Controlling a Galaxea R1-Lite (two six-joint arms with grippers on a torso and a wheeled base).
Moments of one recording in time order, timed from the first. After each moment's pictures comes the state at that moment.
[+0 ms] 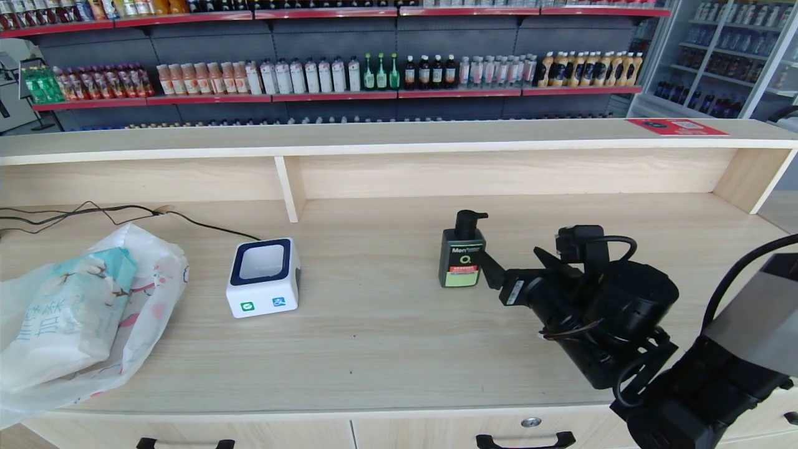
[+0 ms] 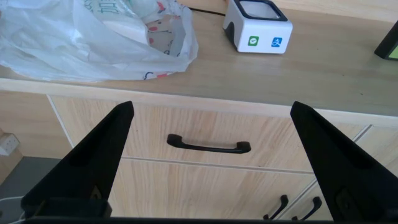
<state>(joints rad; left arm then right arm) 0.00 0.00 0.00 0.00 0.01 -0.04 0.53 2.04 -0.55 -1.57 -0.32 0.11</state>
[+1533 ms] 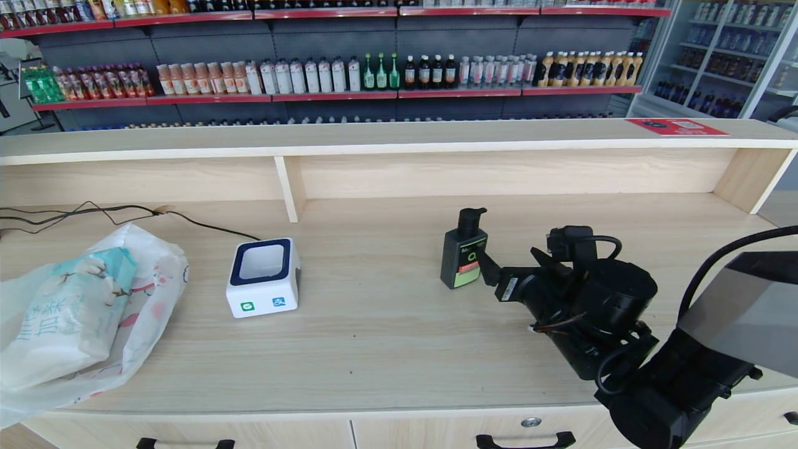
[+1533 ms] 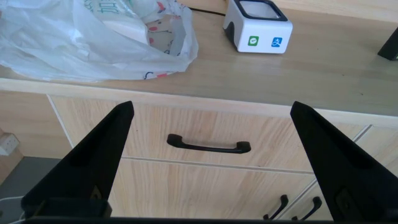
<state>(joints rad) 0.00 0.00 0.00 0.00 0.01 -0.04 0.51 2.10 -0.61 -1.57 -0.31 0.11</state>
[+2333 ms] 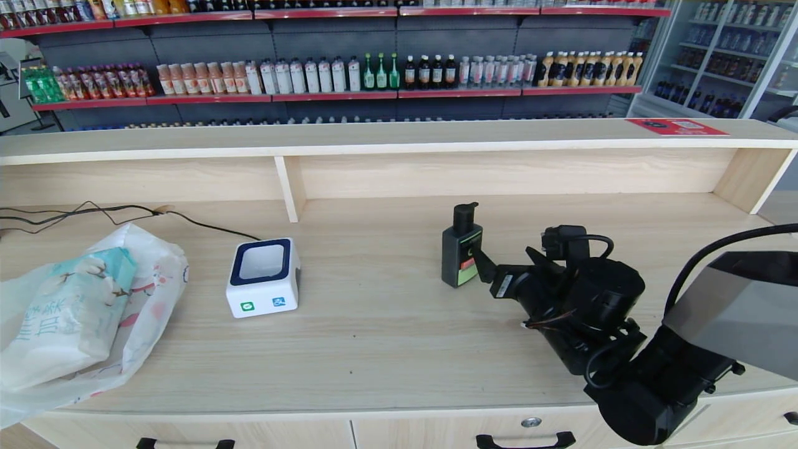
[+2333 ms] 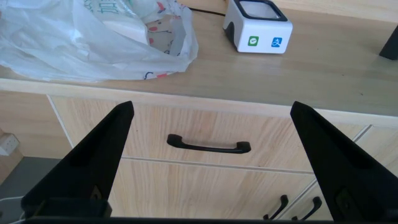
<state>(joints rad) 0.00 0.00 0.00 0.00 0.01 -0.04 0.50 2.13 -0.65 -1.57 -0.32 0.14</state>
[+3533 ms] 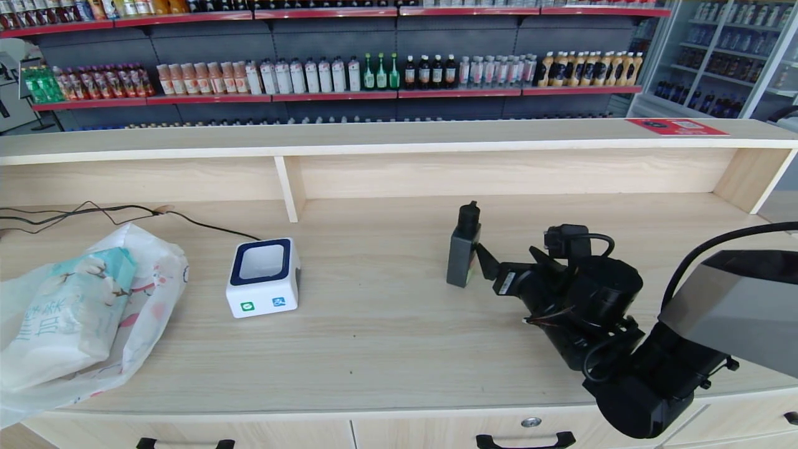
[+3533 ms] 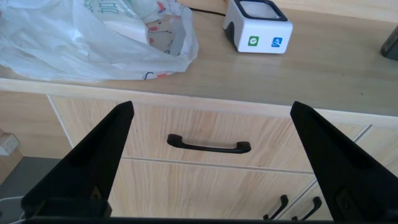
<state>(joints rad) 0.00 0.00 0.00 0.00 0.01 -0.04 0.48 2.15 -0.67 -1.57 -0.32 0.15</state>
